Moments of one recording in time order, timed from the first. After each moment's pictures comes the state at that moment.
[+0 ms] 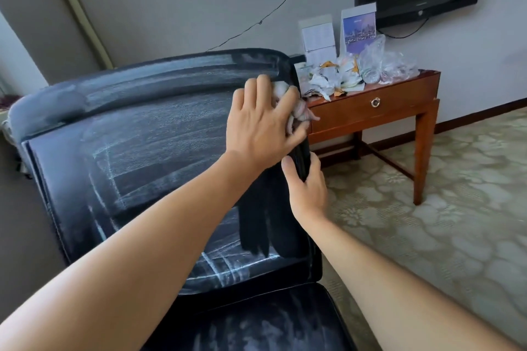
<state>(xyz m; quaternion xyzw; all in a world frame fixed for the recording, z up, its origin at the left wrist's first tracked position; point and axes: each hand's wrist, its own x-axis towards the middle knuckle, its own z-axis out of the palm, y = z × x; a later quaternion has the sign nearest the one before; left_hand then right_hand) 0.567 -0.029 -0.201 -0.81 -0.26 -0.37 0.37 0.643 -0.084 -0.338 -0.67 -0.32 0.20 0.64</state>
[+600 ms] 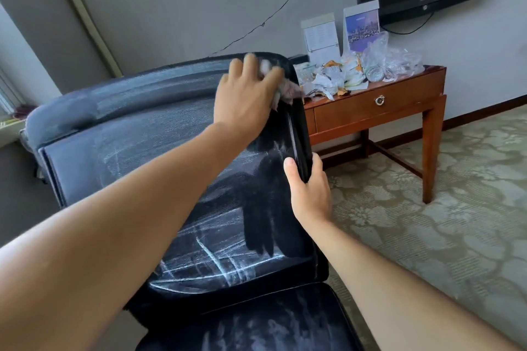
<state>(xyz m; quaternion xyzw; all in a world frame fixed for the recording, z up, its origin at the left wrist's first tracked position) 0.560 -0.010 -0.152 -0.82 -0.27 -0.35 0.36 0.639 -0.087 -0.339 -0.68 -0.32 0.17 0.64</state>
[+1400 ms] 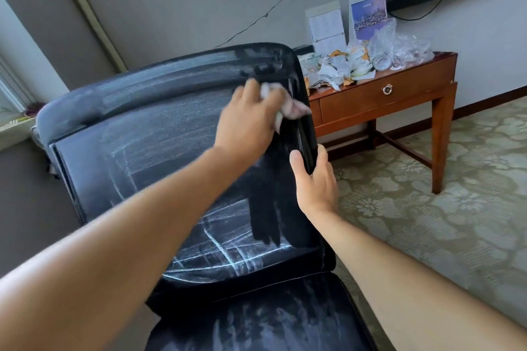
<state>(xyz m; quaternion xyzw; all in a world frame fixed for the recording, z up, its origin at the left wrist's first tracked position) 0.533 -0.030 -0.193 -0.88 -0.25 -0.32 0.26 0.639 -0.084 -0.342 -0.69 -0.34 0.14 0.63</state>
